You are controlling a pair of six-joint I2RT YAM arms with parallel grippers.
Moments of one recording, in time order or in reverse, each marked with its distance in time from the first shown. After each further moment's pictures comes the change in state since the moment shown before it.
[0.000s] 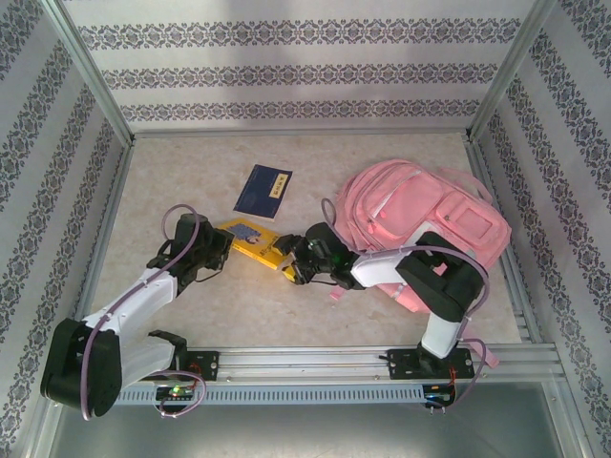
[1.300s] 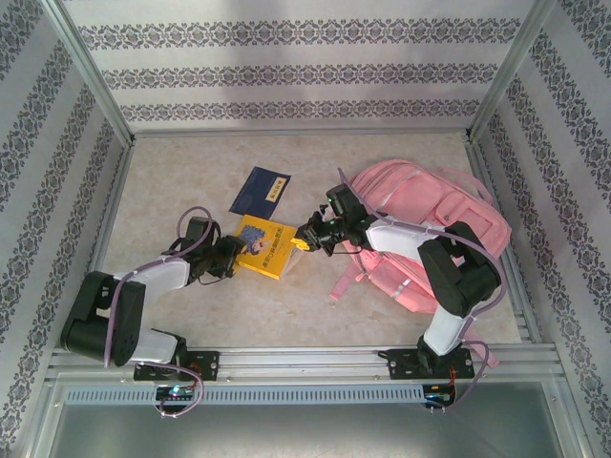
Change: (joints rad) left arm 0.039 0.274 -0.013 0.099 0.183 0.079; right arm -0.258 -0.044 0.233 -0.510 -0.393 -0.429
